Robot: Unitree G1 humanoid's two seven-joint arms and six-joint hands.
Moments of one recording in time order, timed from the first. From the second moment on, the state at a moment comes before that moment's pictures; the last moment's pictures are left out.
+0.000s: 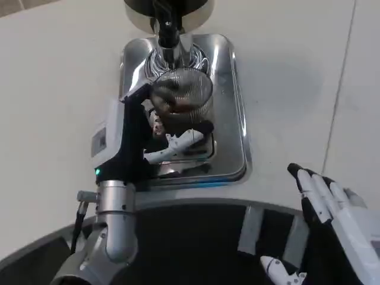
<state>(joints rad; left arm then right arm) -0.71 0.21 -0.22 1.03 0.52 -0.66 0.76 0.61 0.04 0.22 -0.95 -1.21 0.04 0.34</state>
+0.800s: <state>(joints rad) -0.54 0.30 -0.17 0.85 0.52 -0.71 0.73 0.50 0.00 0.20 -0.89 -1.19 0.05 0.30</state>
